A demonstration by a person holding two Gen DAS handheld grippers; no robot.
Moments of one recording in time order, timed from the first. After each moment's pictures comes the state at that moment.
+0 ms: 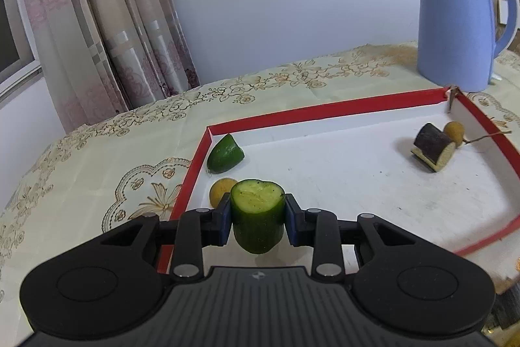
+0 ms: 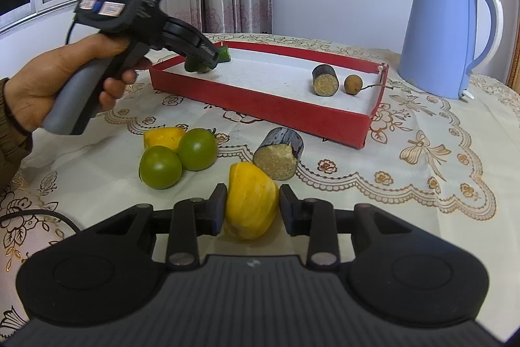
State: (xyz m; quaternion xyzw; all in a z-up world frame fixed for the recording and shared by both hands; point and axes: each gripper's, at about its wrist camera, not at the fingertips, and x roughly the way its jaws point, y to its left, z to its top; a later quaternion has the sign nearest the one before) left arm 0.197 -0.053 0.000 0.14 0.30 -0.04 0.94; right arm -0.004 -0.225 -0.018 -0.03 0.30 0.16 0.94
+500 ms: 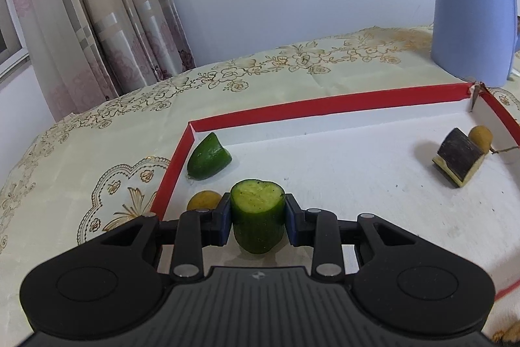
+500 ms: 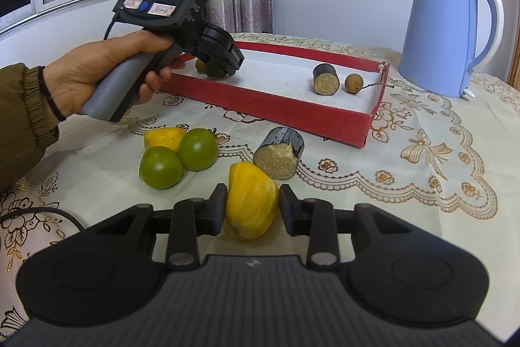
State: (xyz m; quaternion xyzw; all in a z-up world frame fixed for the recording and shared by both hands) left arm 0.240 -0.064 -0.014 0.13 0.33 -0.03 0.93; right arm -0.003 -0.225 -0.019 -0.02 0.30 0.16 0.94
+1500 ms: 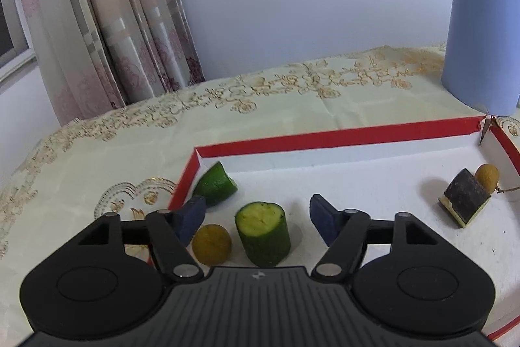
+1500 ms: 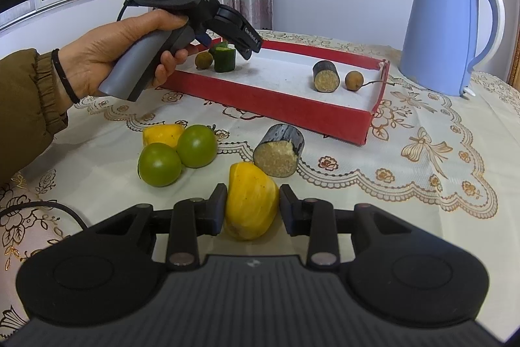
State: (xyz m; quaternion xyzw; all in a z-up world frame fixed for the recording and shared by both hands) left arm 0.251 -0.065 0.001 0.12 0.32 -0.02 0.94; right arm -0.004 -0.222 -0.019 -0.03 0.30 0.15 0.94
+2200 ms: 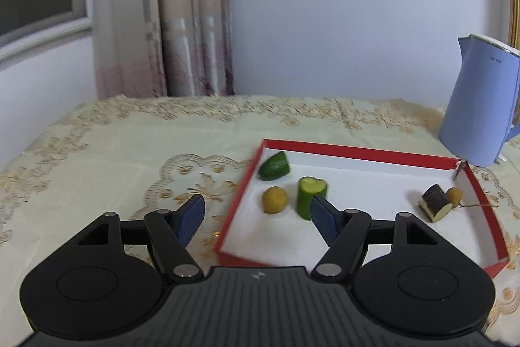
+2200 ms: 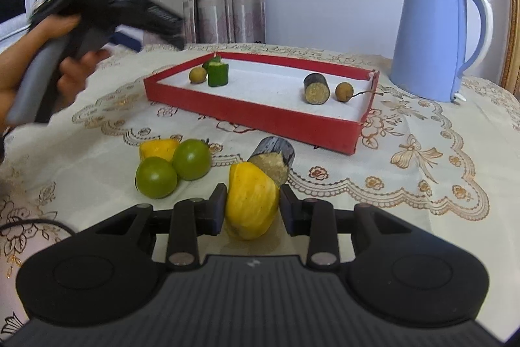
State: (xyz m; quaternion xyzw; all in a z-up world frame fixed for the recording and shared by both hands) left arm 0.151 0.004 0.039 0.01 0.27 0.02 0.96; right arm -0.008 -0.230 -0.014 -0.01 0.28 0.14 0.95
